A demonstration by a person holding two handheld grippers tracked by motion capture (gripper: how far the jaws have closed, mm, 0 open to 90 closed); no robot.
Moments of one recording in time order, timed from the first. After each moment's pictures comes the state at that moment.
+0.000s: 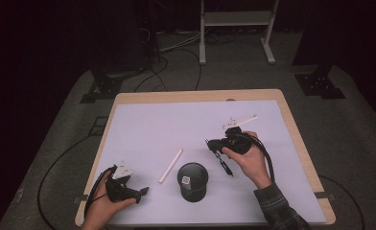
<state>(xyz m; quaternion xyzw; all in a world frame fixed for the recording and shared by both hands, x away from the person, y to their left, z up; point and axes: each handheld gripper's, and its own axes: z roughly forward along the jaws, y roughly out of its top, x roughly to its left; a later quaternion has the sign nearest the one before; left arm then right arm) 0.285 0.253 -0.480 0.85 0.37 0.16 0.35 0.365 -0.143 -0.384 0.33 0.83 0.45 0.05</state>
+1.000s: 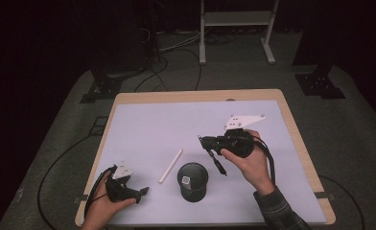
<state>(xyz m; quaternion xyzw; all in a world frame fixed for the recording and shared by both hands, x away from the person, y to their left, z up) 0.285 0.253 -0.480 0.85 0.37 0.16 0.35 0.326 -0.133 -0.334 0.27 0.81 0.52 0.07</state>
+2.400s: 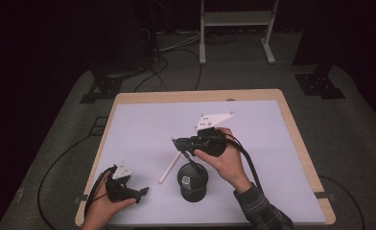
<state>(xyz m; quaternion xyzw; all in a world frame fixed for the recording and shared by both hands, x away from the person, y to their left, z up) 0.285 0.253 -0.480 0.85 0.37 0.16 0.35 0.331 -0.069 -0.329 0.21 0.82 0.52 0.04</state>
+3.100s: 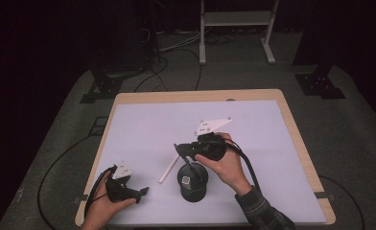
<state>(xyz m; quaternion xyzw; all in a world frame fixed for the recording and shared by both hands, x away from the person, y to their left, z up) 0.285 0.253 -0.480 0.85 0.37 0.16 0.35 0.332 -0.070 -0.351 0.22 0.83 0.51 0.03</state>
